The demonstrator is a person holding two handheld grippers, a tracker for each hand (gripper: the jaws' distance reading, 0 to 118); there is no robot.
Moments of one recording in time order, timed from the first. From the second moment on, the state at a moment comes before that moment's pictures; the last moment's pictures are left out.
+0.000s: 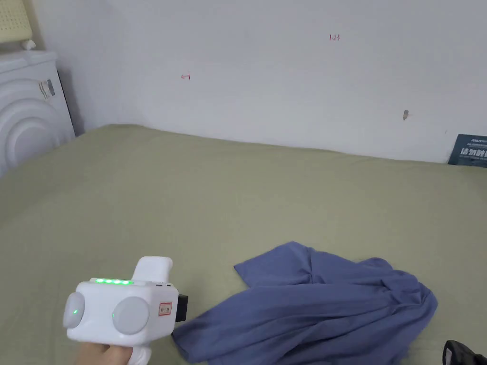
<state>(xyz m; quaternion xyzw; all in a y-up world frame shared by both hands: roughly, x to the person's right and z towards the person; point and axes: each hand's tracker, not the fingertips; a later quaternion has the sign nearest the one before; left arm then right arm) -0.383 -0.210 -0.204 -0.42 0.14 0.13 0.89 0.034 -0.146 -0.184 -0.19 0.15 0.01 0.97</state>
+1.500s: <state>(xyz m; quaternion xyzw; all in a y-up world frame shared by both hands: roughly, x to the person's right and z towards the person) -0.387 -0.287 -0.245 -0.50 0.11 0.13 0.85 0.060 -0.263 -0.530 -0.49 0.15 -0.01 0.86</state>
